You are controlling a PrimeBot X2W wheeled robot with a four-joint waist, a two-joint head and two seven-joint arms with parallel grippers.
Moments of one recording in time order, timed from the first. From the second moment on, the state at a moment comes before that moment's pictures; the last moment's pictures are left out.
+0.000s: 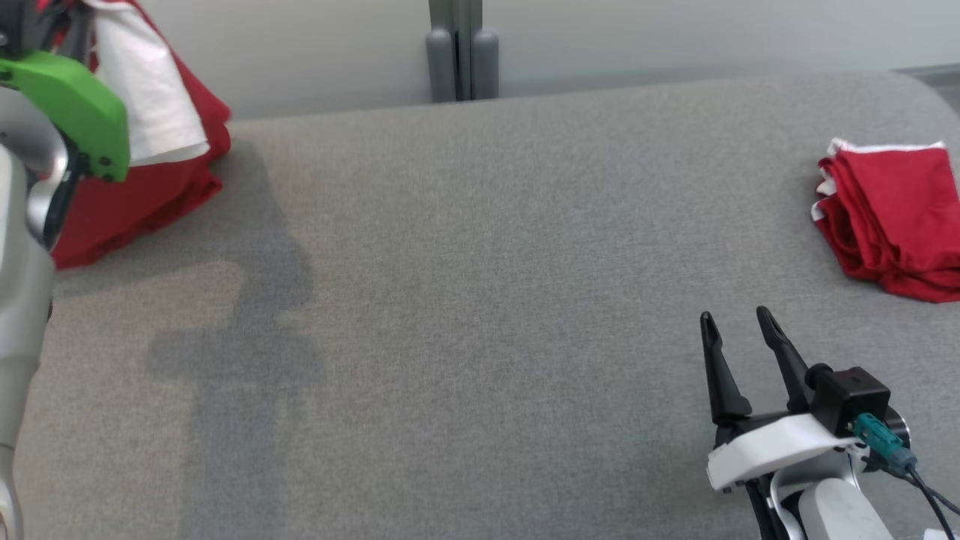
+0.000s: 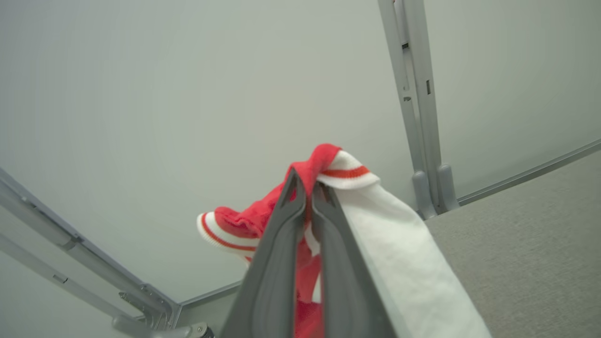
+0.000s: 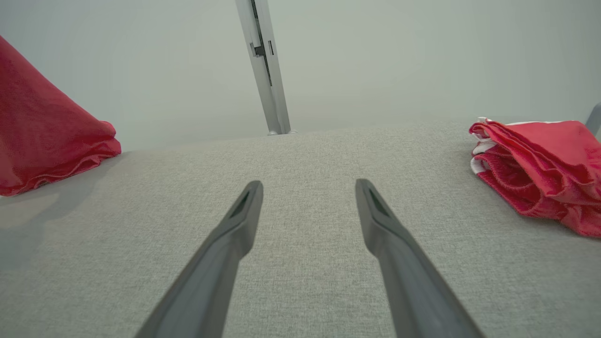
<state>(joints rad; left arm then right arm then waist) -1.04 0.46 -0.45 0.77 -0.33 -0.13 0.01 -0.08 -0.05 0.04 0.22 0.17 0.13 -0.26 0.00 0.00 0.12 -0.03</state>
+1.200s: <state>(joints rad) -0.69 0.26 -0.59 0.92 -0.55 0.02 -0.11 -0.04 -0.05 -0.01 0.22 0.20 0.13 -0.26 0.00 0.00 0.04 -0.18</state>
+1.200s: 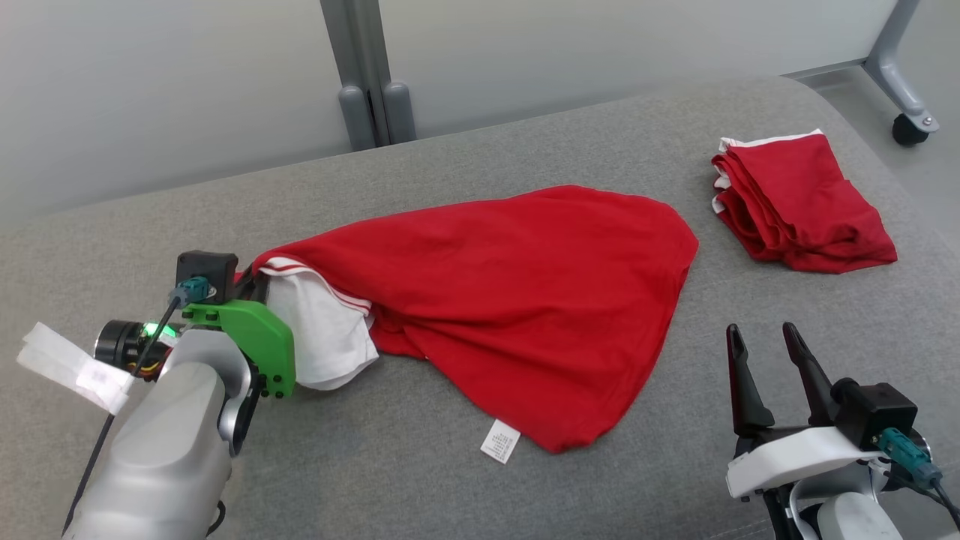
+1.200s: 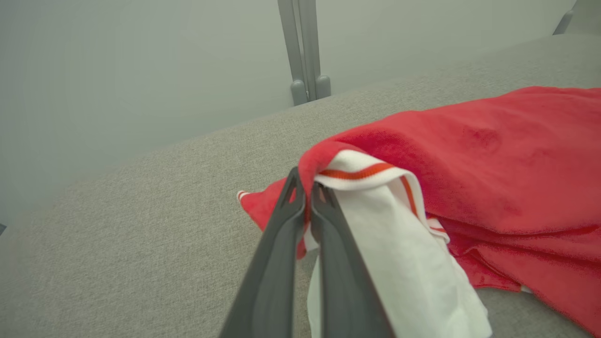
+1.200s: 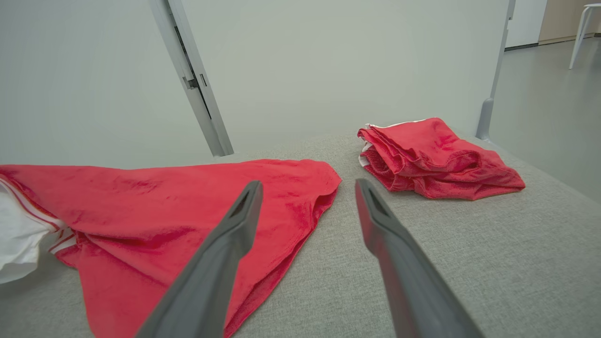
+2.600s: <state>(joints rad) -0.01 0.10 -0.29 0.30 -0.43 0.11 -0.26 0.04 -0.05 0.03 0.23 0.17 0.13 -0.26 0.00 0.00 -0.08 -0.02</state>
